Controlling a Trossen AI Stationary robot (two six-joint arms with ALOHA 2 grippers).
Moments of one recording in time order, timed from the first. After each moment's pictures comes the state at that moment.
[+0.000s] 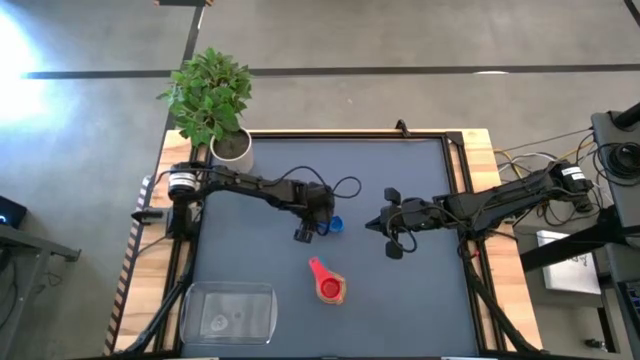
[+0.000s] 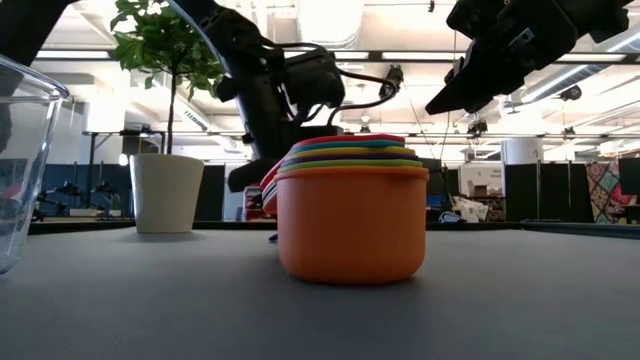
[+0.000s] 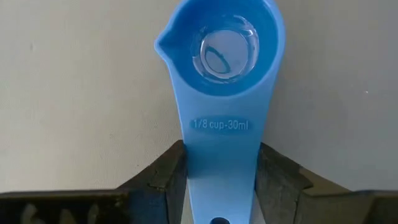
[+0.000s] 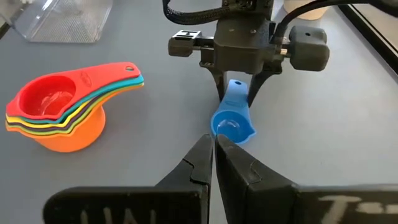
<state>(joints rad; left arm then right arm) 0.11 1.98 1.24 -0.43 -0.02 0.42 0.17 1.13 0.62 -0.05 0.18 0.08</state>
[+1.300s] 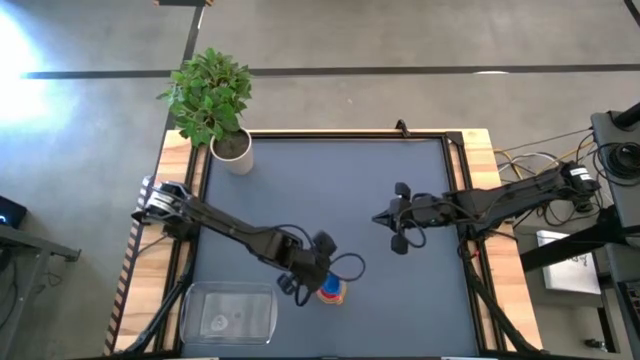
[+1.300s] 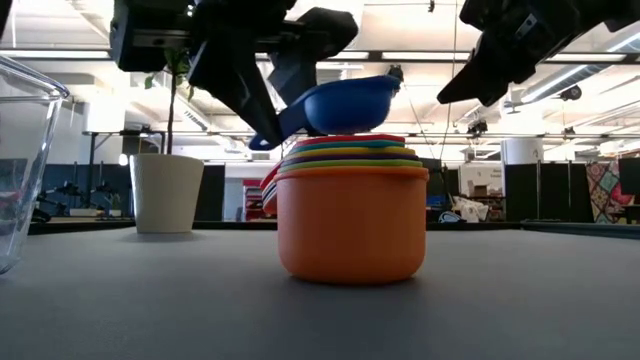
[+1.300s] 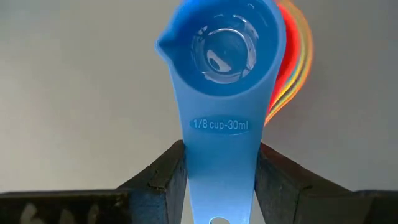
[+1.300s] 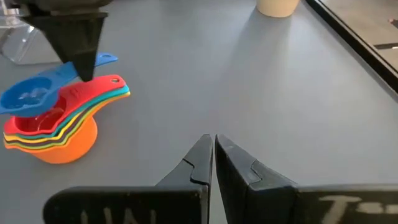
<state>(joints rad) -0.35 1.88 1.44 -0.67 -0.14 0.55 0.17 1.02 0.62 -0.14 0.24 0.17</state>
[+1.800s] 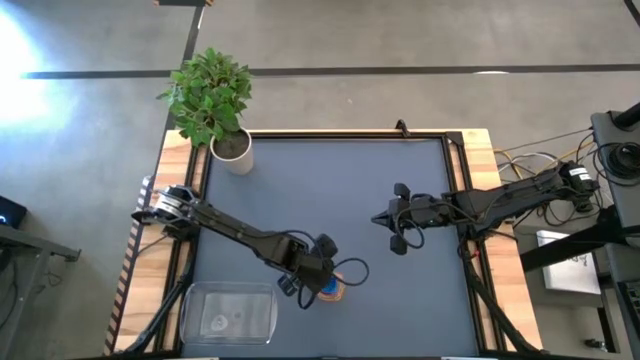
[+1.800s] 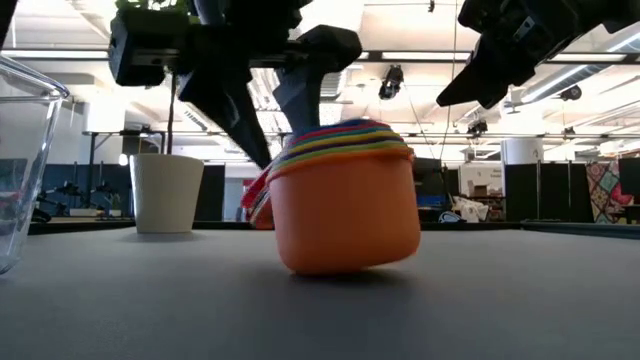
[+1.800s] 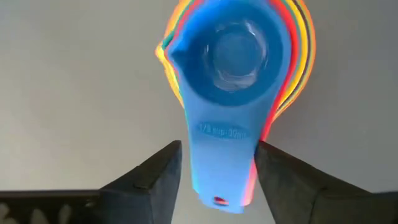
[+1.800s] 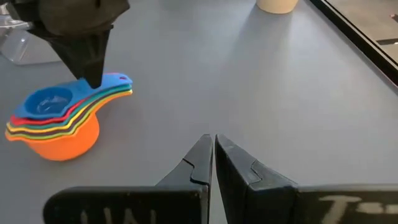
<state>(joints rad) -0.36 1.95 1.50 -0.74 -0.15 0.54 0.17 1.03 0.62 -0.14 0.24 0.18</state>
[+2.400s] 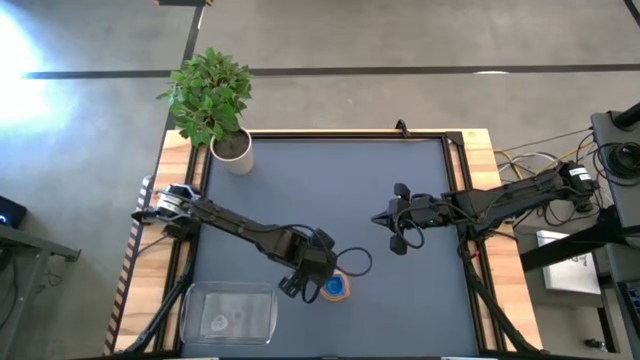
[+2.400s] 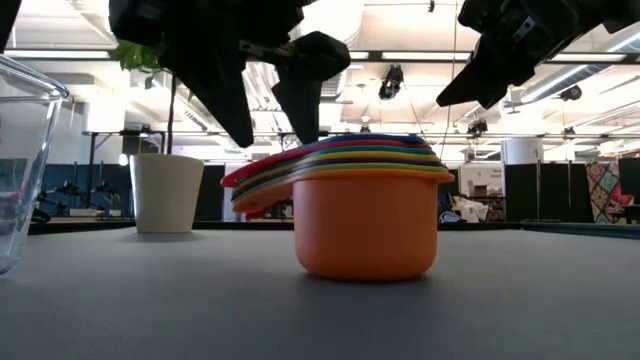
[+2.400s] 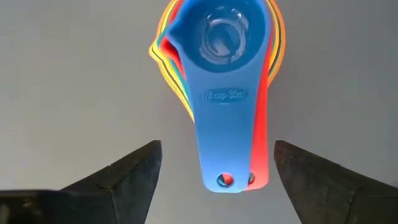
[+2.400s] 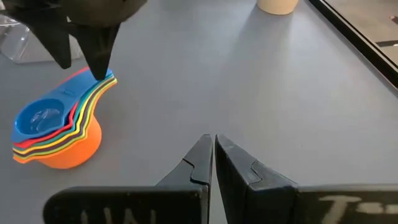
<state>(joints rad) -0.32 1.95 1.56 -0.85 -0.04 0.35 0.17 1.03 0.62 -0.14 0.24 0.17</state>
